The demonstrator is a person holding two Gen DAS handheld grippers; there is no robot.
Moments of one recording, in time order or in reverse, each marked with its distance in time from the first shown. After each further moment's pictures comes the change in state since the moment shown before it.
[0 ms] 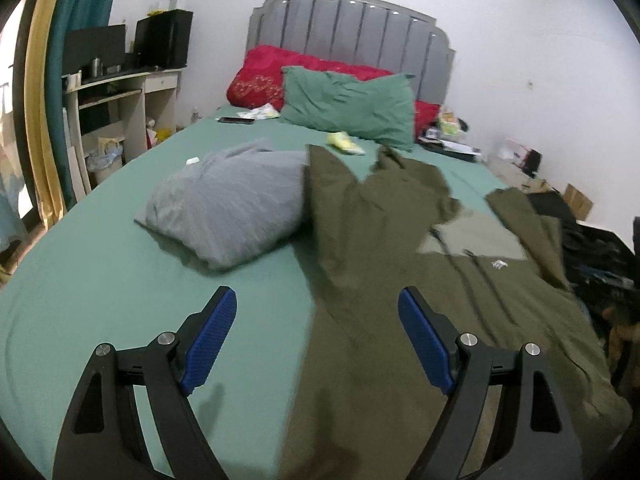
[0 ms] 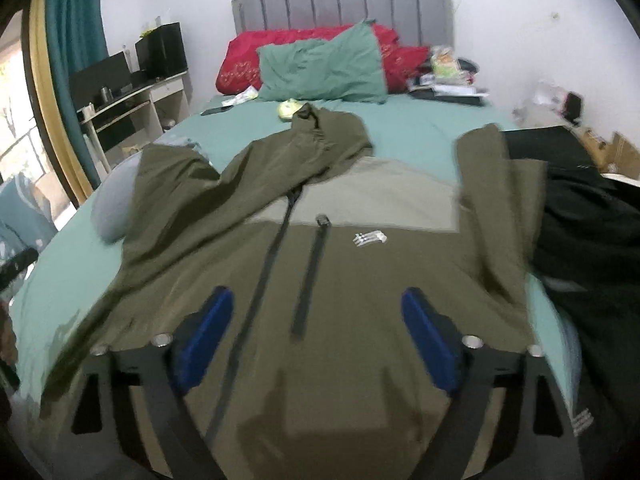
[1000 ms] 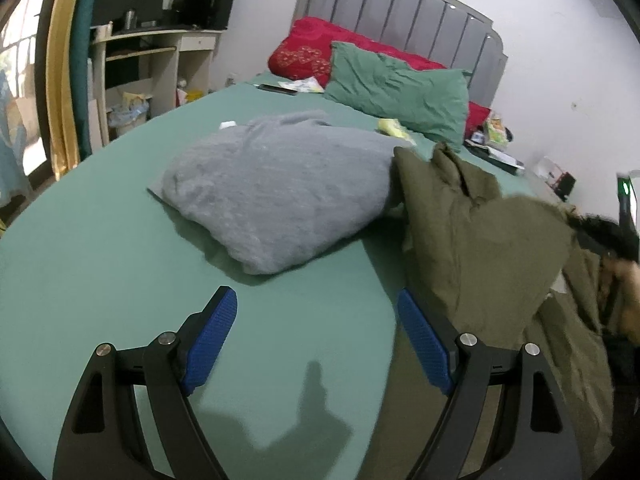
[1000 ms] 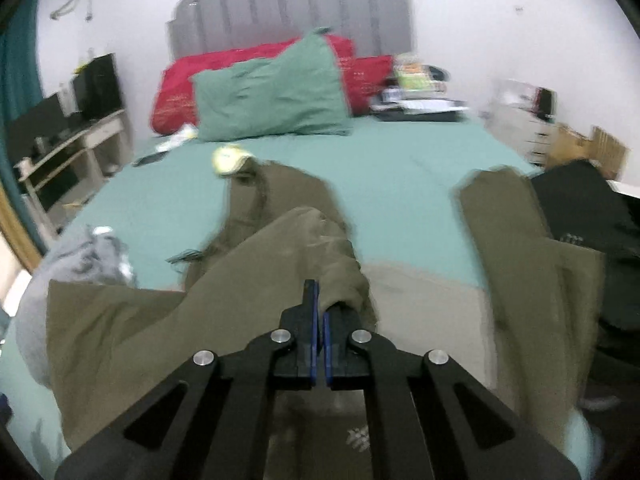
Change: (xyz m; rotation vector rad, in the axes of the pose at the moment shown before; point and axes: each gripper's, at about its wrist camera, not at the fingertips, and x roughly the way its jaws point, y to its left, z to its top) left arm 0.063 0.047 0.014 -0.145 0.087 0.040; right arm 0.087 -0.025 0.122 0.138 -0.056 -0.210
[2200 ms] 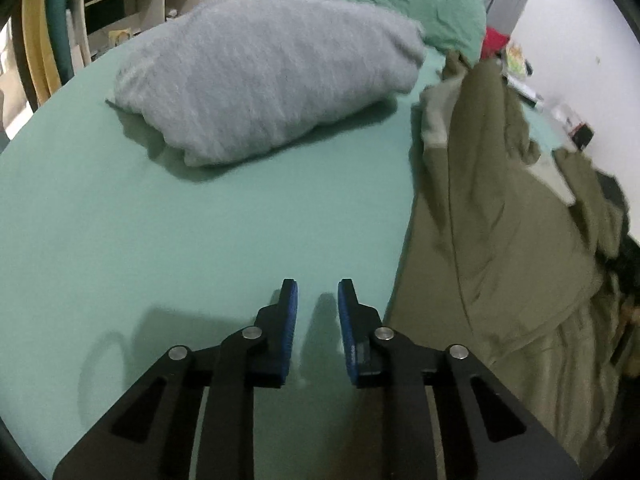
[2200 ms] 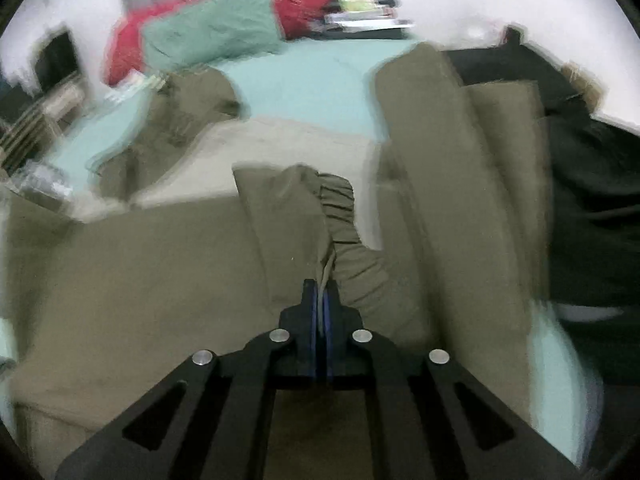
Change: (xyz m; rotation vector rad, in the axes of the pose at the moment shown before) left arm 0.068 -0.017 -0.037 -0.008 0.284 0.034; right arm 0.030 -0.096 -0.092 0.028 0.237 -0.123
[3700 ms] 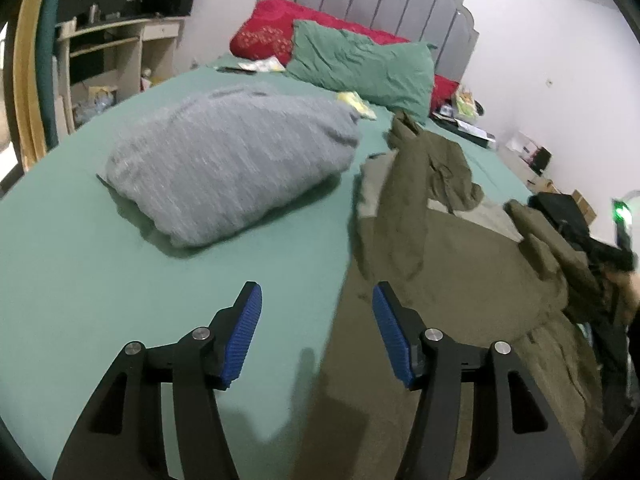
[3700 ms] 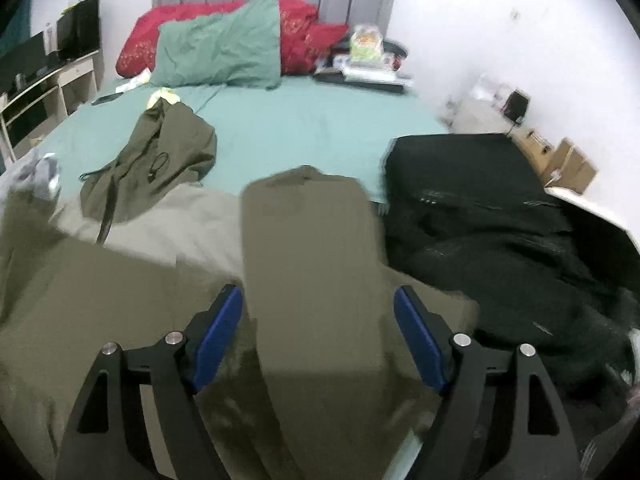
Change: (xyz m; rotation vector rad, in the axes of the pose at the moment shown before) left arm -0.058 -0.024 0.003 0.075 -0.221 -0.078; right arm -0.028 -0.059 0.070 -0.165 -0.092 0.006
